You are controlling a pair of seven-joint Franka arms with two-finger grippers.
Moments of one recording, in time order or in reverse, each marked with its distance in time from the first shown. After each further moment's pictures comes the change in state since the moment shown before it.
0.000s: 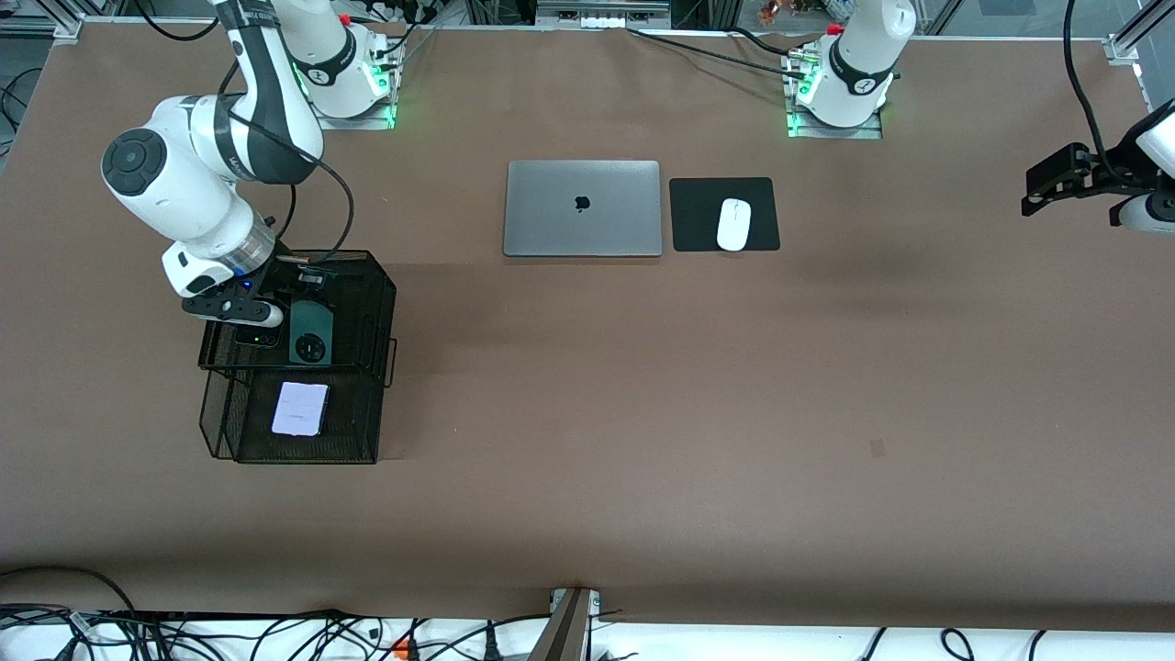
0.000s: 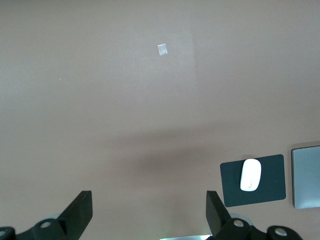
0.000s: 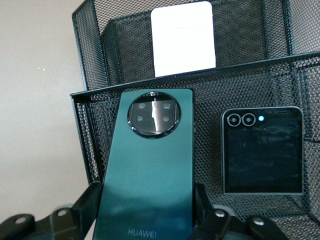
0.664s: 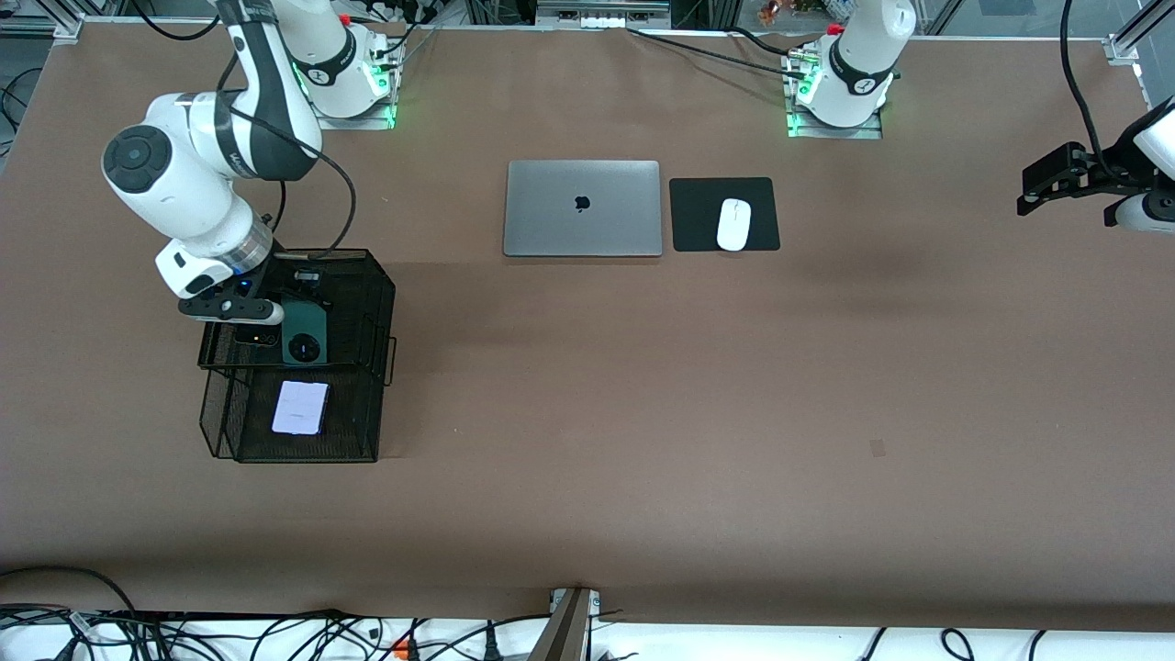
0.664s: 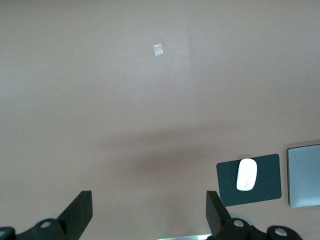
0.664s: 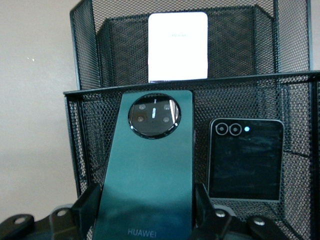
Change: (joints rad) left arm 0.000 0.000 -0.003 0.000 -0.015 -0.001 0.000; right arm 0.000 -0.011 0.001 0.005 -0.108 -0.012 -0.012
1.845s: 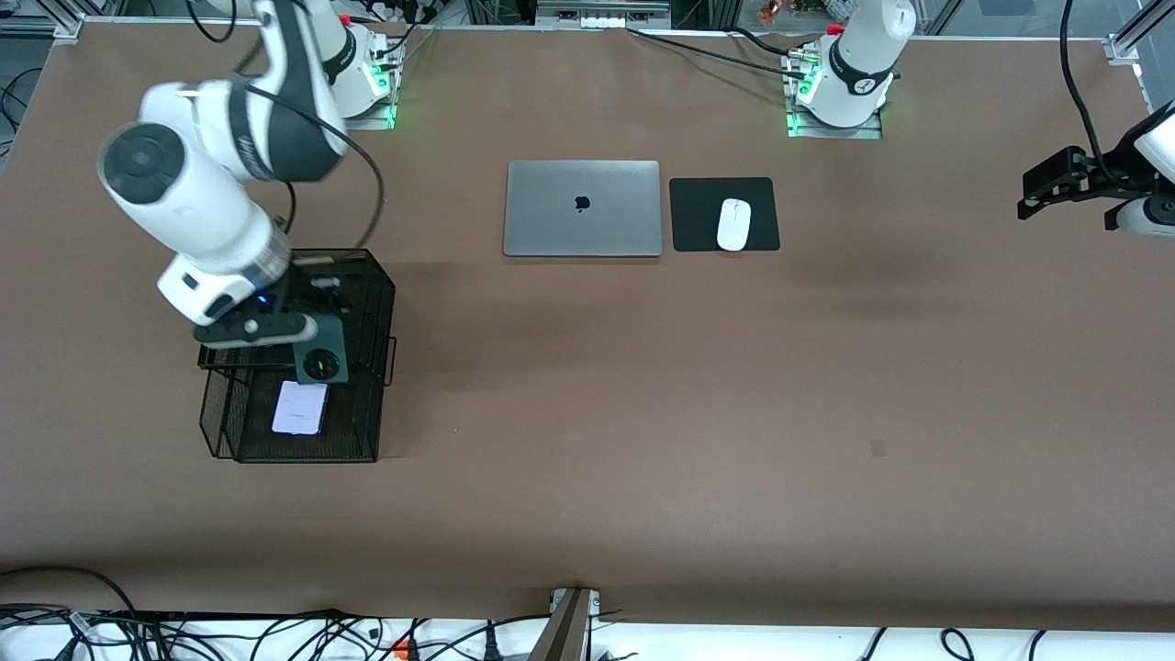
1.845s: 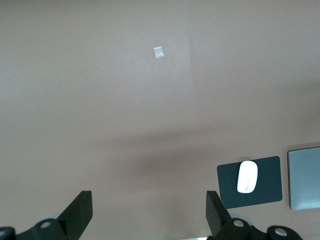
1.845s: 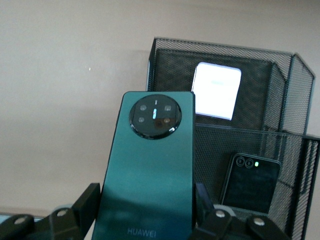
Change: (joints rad) left arm 0.000 0.003 -0.002 0.000 0.000 0.008 0.000; right arm -0.002 0.068 0.029 0.292 0.028 -0.285 -0.122
